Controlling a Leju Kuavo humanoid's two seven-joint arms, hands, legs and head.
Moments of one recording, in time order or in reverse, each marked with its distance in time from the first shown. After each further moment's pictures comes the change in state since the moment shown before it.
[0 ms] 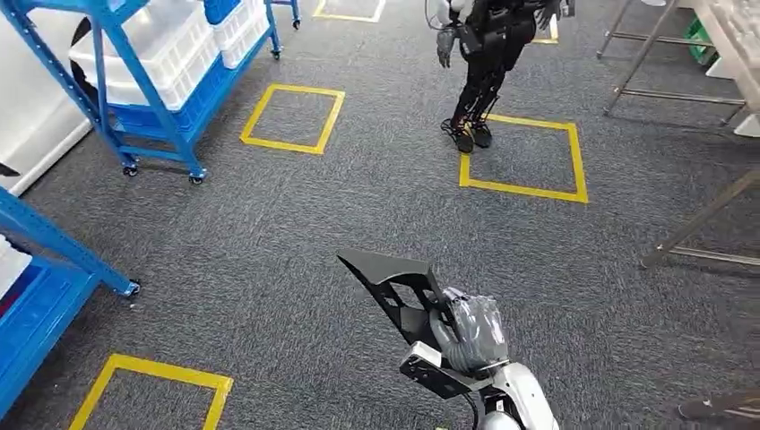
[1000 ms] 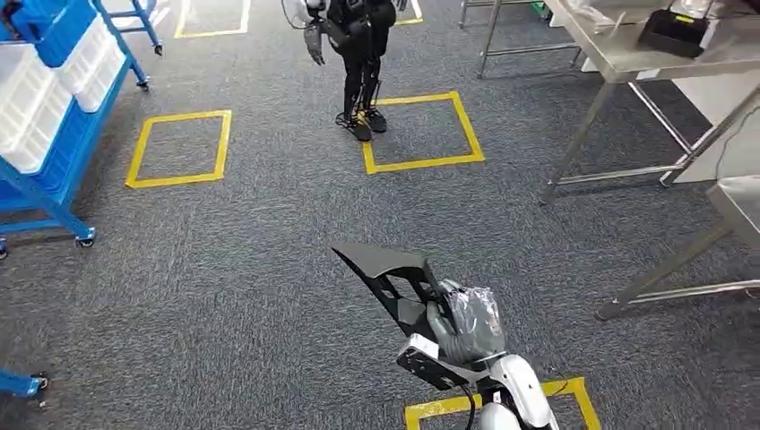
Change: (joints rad) left arm 0.024 0.018 0.027 -0.001 0.019 0.010 0.000; right arm -0.032 0.011 0.000 0.003 0.000 0.011 -0.003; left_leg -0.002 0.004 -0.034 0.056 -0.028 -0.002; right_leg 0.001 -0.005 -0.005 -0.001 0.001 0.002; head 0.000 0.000
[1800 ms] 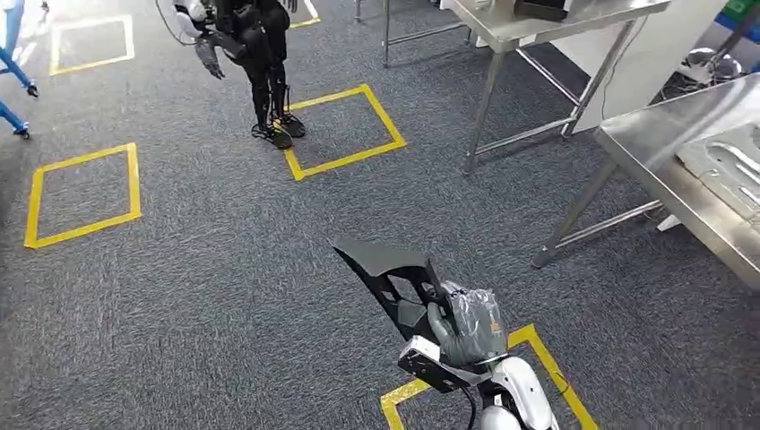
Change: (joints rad) left arm -0.007 -0.006 0.002 0.000 -0.010 -0.016 0.016; right arm 0.015 -0.001 -0.004 -0.020 0.001 -0.005 0.002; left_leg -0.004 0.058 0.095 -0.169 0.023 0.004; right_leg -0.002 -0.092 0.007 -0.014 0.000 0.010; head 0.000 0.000
